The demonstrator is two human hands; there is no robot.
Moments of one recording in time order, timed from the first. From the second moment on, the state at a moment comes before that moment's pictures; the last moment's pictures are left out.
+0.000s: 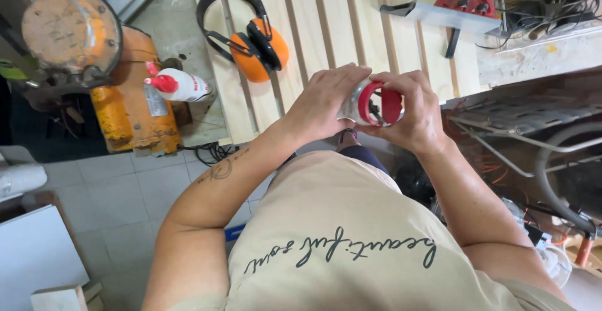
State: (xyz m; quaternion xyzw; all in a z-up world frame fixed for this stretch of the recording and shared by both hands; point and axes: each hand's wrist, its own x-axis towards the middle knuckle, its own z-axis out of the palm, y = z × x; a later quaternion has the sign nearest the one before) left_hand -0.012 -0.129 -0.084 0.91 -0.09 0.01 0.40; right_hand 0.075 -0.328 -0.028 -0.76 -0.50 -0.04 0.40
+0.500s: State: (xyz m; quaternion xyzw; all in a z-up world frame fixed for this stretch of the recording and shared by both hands) left_hand 0.053 -0.236 -0.170 0.84 0.12 0.22 0.48; right_hand 0.206 -0.374 -0.076 -0.63 -0.53 0.17 0.55
